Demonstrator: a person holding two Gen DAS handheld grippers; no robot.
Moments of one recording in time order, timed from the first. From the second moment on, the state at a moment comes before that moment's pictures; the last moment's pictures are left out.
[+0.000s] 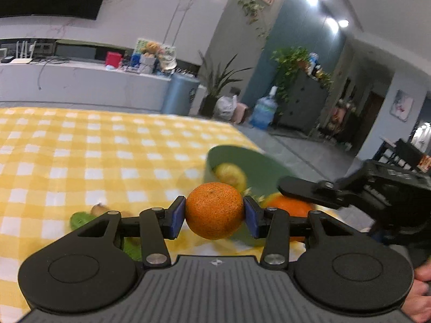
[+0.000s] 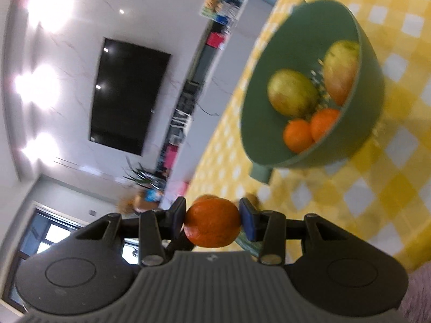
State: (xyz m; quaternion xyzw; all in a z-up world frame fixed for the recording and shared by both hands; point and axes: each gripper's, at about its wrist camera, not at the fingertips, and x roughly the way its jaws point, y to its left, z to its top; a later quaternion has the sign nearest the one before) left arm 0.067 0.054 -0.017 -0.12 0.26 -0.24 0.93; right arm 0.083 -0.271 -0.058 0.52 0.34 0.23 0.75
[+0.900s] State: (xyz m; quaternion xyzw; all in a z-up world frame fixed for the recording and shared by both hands) left arm 0.111 0.024 -0.024 -0.21 0.31 -0.27 0.89; right arm 0.146 -0.294 -0.024 0.33 0.27 -0.02 0.90
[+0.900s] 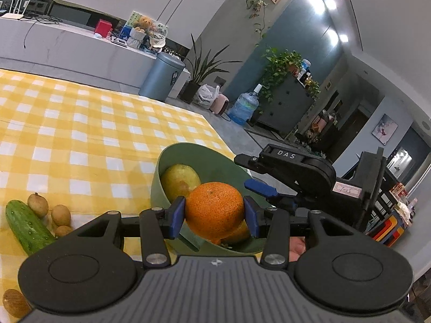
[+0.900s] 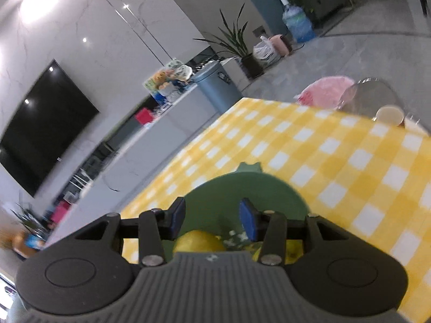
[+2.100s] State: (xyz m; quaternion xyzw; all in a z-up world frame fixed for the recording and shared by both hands) left arm 0.183 -0.030 -0.024 -0.22 0.35 -0.28 0.87; right arm 0.128 -0.334 -0.035 0.45 0.23 -0.02 0.86
